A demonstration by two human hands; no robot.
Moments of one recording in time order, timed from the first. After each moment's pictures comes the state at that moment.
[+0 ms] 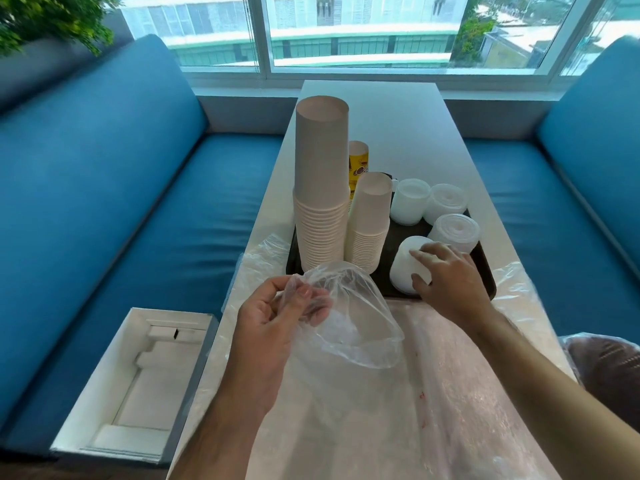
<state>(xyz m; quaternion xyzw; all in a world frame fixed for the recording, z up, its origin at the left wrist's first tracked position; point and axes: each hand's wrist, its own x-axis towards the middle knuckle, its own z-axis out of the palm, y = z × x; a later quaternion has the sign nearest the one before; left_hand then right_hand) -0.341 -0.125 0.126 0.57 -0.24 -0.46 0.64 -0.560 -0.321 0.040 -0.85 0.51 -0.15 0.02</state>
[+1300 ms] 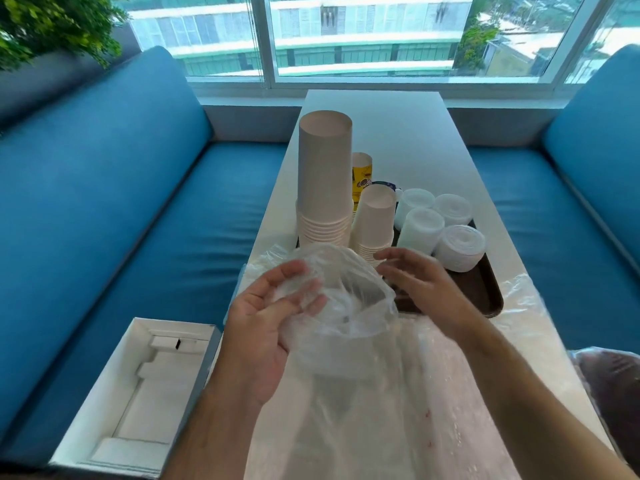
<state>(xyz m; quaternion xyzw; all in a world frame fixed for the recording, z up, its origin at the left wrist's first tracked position) -0.325 -0.144 0.139 0.47 -0.16 -0.50 0.71 -0.512 -0.293 0.090 -0.63 0.41 -0.29 0.59</state>
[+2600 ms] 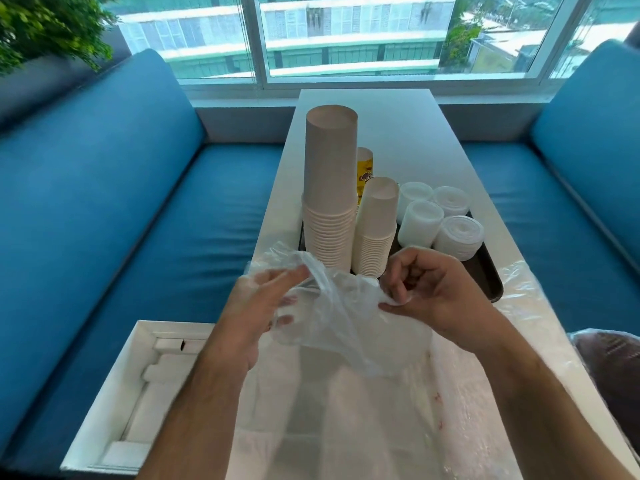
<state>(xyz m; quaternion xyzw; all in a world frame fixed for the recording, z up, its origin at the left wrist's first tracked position) -0.290 -0.144 0.149 0.68 -0.24 -0.48 0.49 -0.512 -0.232 0.136 -0.69 0.22 -0.35 0.60</state>
